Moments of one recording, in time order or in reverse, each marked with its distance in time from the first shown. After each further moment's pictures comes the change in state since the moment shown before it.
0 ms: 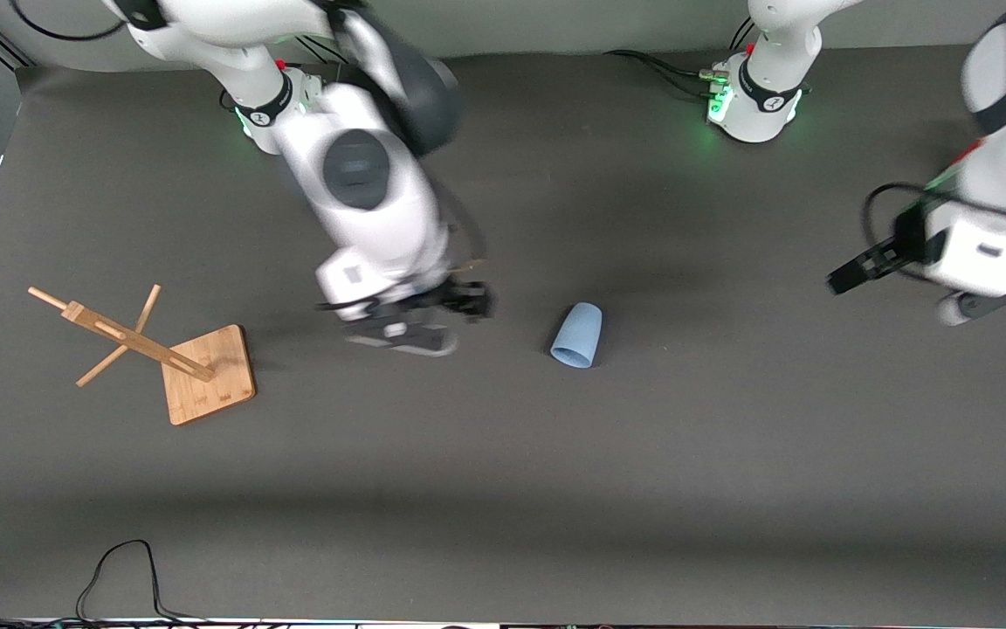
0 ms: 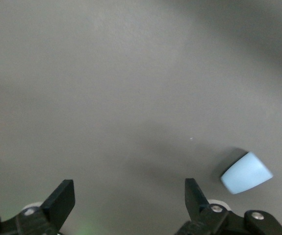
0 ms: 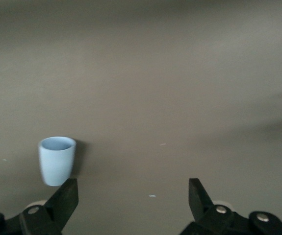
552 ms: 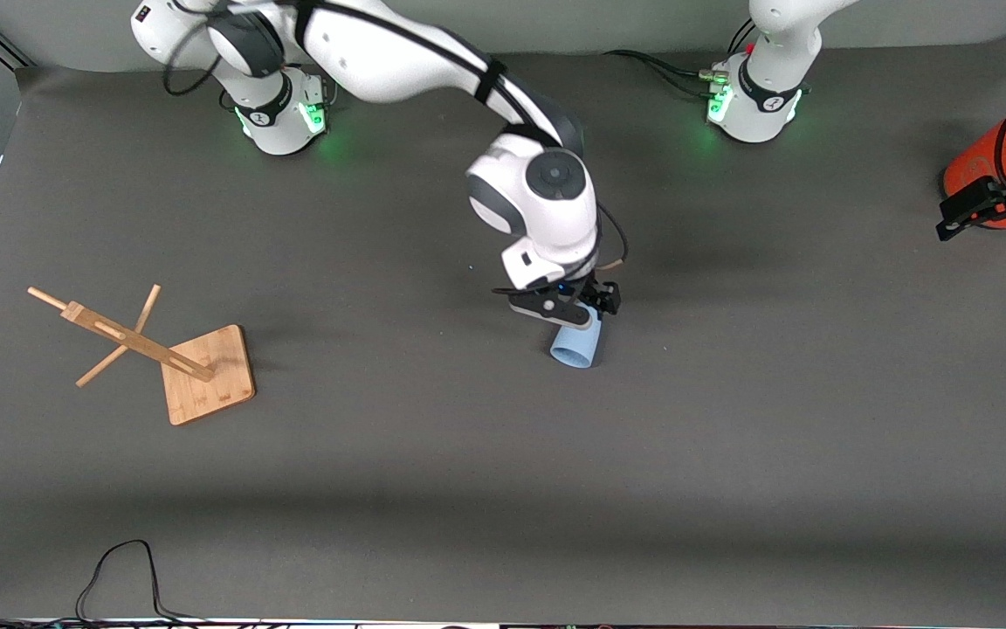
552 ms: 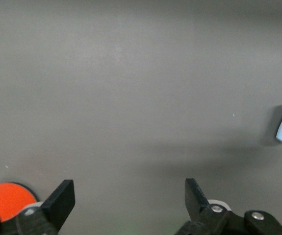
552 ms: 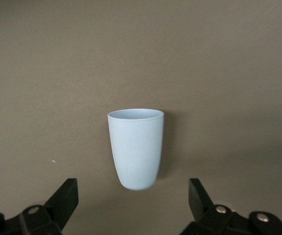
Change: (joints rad) left arm 0.135 -0.208 0.161 -0.071 -0.068 -0.038 0.731; right arm 0.313 0.297 0.011 0.031 -0.035 0.419 0.507
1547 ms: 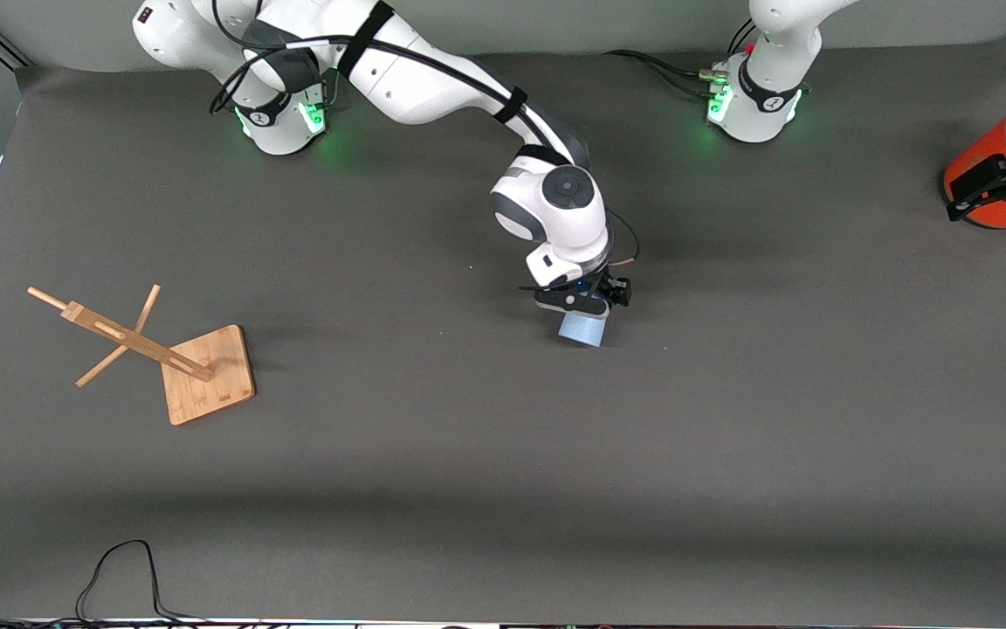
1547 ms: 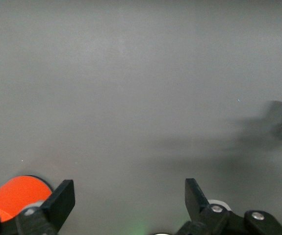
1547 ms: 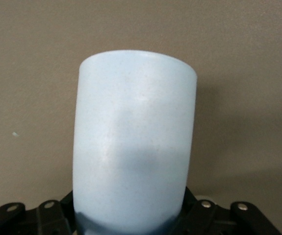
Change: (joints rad) left arm 0.002 -0.026 0.012 0.029 0.026 -0.071 0.132; right arm 0.074 0.202 0.025 -0.072 -0.009 0.360 0.057
